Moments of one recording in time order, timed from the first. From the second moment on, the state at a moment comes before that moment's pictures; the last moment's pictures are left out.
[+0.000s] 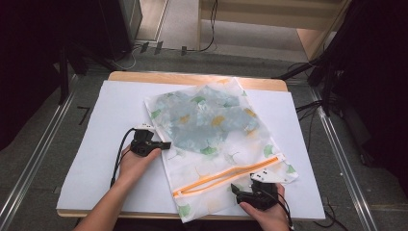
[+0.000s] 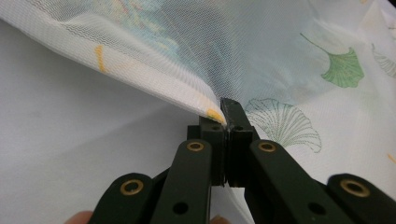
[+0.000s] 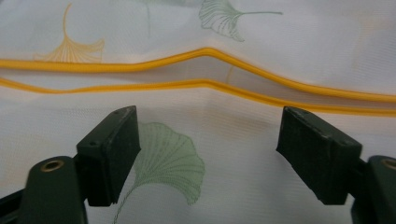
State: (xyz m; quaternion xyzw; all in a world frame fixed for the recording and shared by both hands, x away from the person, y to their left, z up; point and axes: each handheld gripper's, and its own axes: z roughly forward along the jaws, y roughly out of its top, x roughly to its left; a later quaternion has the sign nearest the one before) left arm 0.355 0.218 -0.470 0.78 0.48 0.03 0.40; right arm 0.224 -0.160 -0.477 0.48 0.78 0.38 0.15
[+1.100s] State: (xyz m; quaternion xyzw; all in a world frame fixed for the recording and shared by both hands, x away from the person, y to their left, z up) left arm 0.288 0.184 -0.468 0.83 0.41 0.00 0.38; right arm 0.249 -0.215 -0.479 0.50 0.78 0.31 0.22
